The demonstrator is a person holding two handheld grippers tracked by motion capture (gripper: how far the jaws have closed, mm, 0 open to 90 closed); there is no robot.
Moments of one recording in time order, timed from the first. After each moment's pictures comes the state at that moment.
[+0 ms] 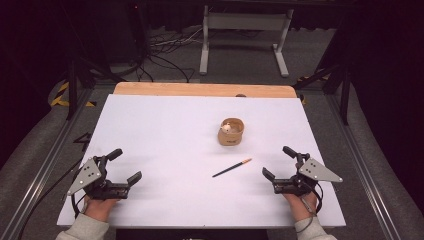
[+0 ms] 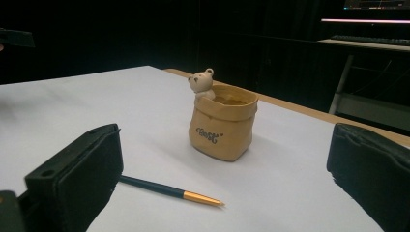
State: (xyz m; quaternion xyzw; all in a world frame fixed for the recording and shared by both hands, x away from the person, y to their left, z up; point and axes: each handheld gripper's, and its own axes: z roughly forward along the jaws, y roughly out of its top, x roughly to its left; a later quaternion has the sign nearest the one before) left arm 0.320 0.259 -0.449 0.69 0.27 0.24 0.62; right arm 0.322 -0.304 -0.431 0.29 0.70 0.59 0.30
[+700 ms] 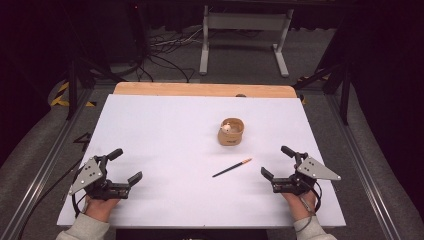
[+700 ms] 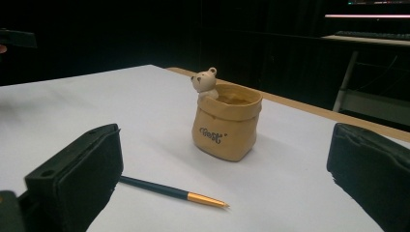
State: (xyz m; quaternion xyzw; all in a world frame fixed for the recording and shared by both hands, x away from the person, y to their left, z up) left arm 0.321 0.257 -0.447 0.70 0.27 0.24 0.61; right arm 0.325 -0.300 -0.430 0.29 0.70 0.58 0.29
